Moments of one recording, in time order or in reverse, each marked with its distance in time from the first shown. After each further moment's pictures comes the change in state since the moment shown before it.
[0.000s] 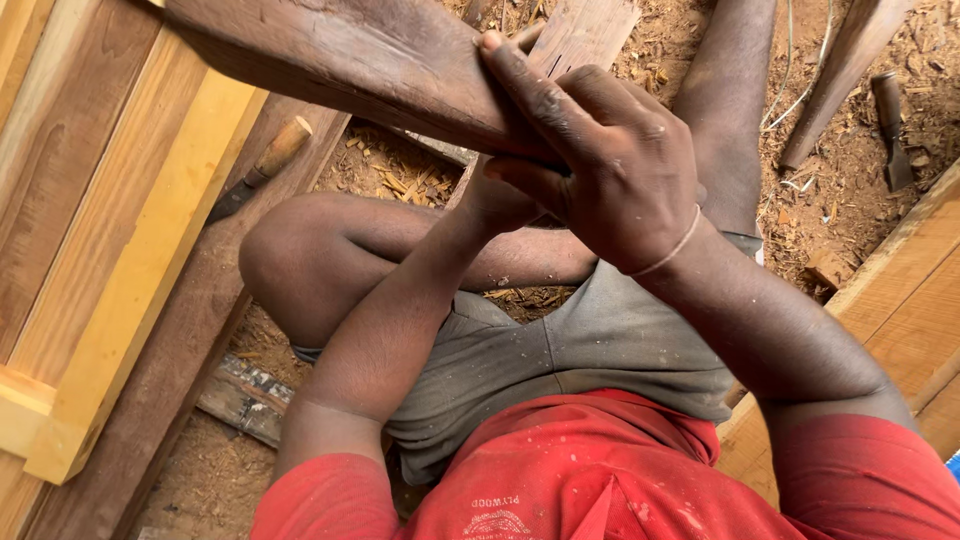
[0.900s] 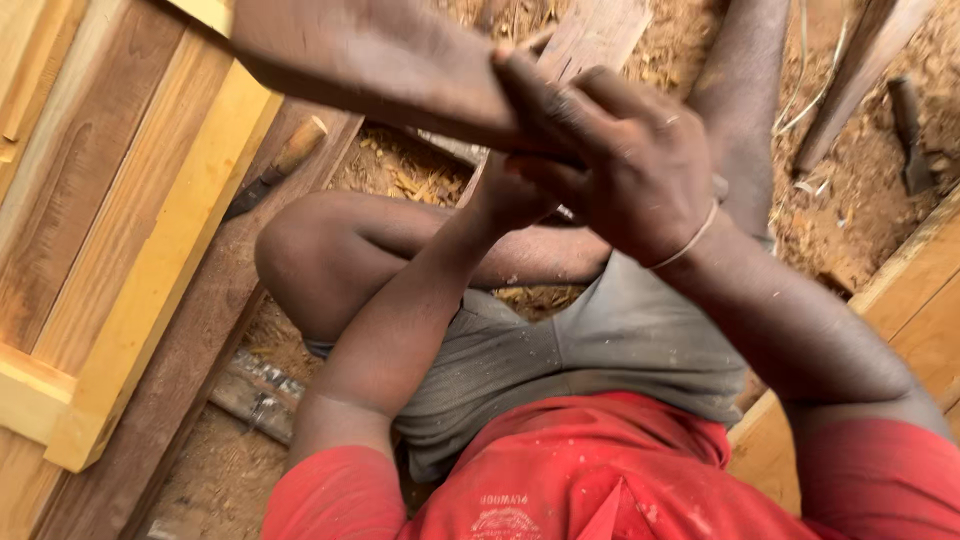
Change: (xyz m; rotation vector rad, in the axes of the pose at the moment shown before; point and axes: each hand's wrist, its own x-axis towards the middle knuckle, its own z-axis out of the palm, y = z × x) left_hand 0.012 0.019 -0.002 -0.209 0.028 0.073; right_hand 0.002 -0.003 -0.005 -0.131 0.002 -0.053
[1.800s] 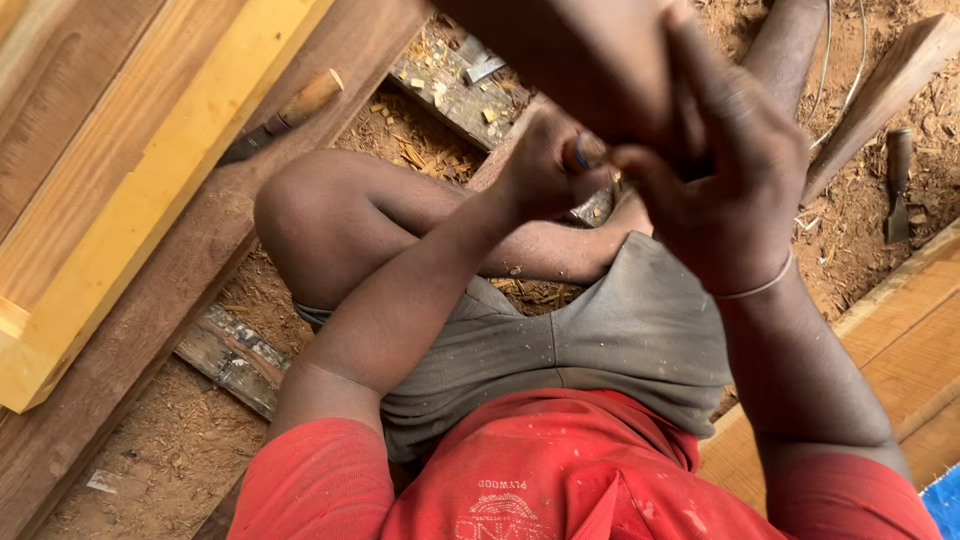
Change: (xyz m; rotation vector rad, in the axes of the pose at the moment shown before) left_hand 0.008 0.025 0.002 0.255 0.092 -0.060; right_hand -0.031 0.026 0.000 0.169 0.075 0.070
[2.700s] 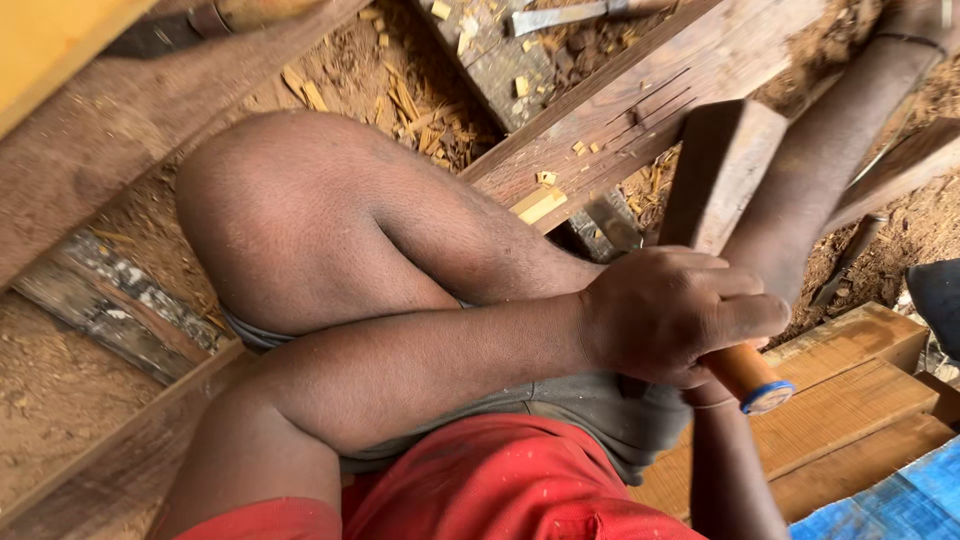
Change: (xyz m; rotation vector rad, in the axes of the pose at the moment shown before) left_hand -0.001 0.046 0.058 0.054 0.085 0.081; right_hand -0.126 0.089 0.077 0.808 -0.221 1.269
